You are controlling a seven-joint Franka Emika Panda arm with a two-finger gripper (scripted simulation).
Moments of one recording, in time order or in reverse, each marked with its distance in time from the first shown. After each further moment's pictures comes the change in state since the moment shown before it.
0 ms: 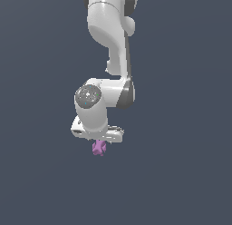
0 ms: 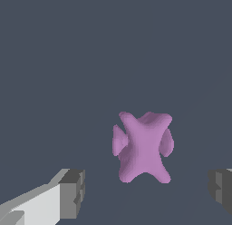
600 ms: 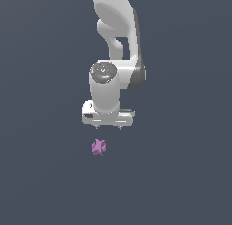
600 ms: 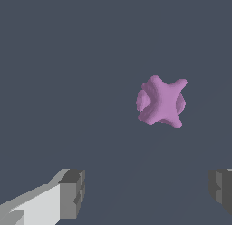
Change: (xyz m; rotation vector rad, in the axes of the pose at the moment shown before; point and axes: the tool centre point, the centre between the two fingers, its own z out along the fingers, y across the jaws) arm -0.049 -0.033 -0.044 -0.005 -0.012 -0.093
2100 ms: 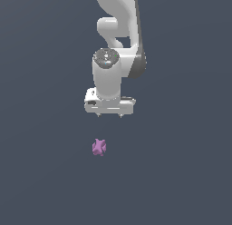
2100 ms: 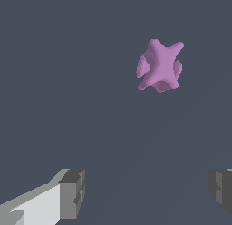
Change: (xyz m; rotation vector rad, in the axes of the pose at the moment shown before) arm -0.051 -0.003 -0.014 -0.004 -0.029 0.002
